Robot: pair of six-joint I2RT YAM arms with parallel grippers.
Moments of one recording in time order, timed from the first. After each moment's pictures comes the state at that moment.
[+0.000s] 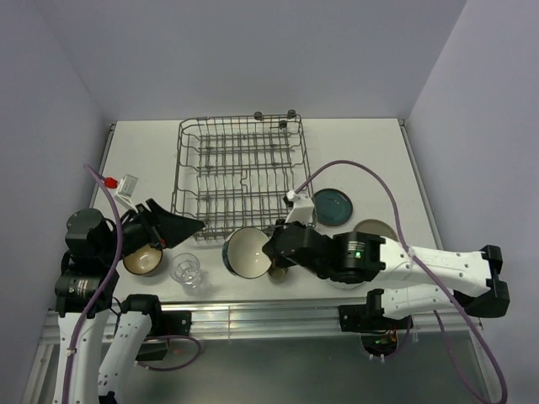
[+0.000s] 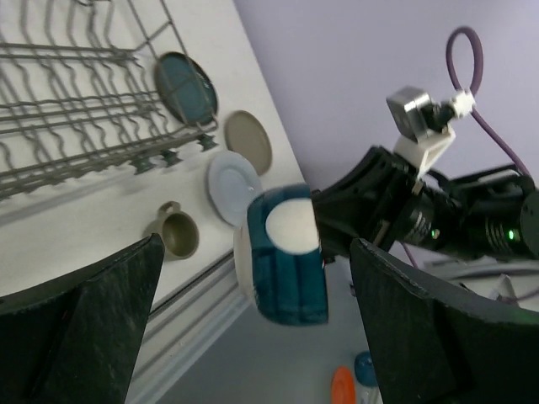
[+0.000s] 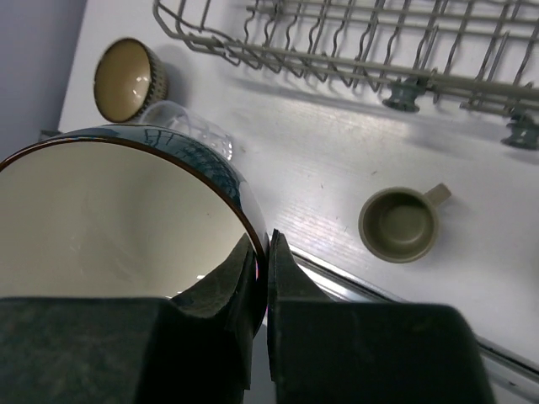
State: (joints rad) left arm -0.05 0.49 0.91 -0.66 0.76 -0.75; right arm 1.36 1.13 1.10 -0.71 0.53 0.99
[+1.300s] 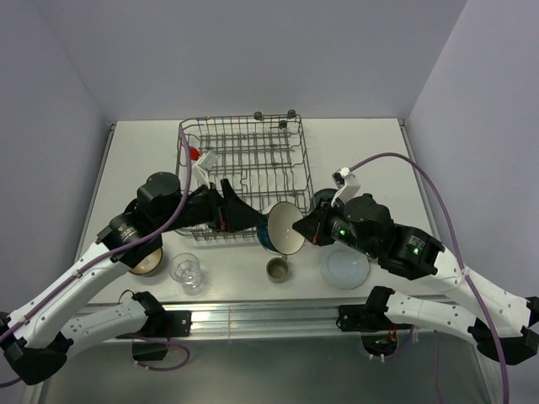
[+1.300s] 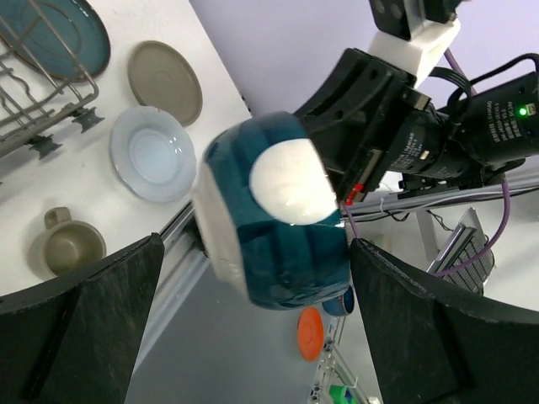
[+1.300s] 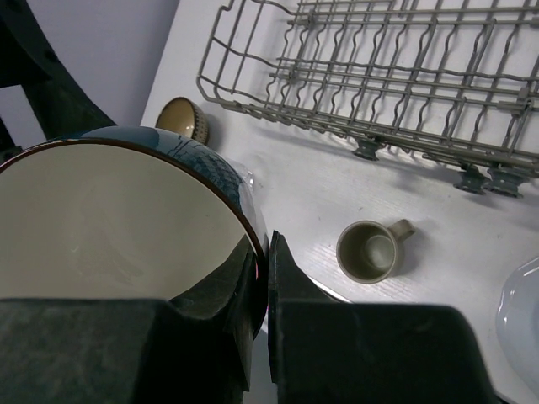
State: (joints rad) left arm -0.77 0.92 1.05 -0.35 0.43 -0.88; right arm 0.98 0.79 1.02 -0.66 0.20 0.79
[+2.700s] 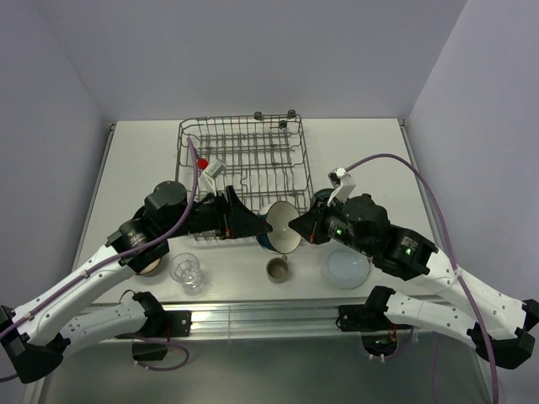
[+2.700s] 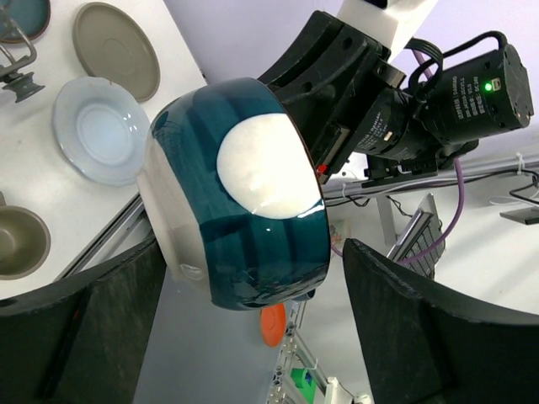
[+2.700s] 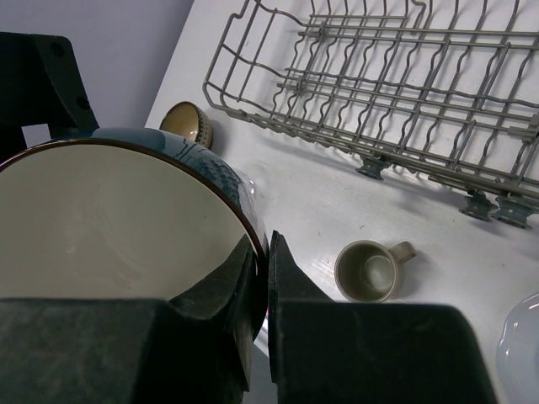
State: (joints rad) left arm -0.83 0.91 0.95 -0.21 0.46 -1.01; right arm 0.94 0.78 0.94 -0.54 0.13 0.73
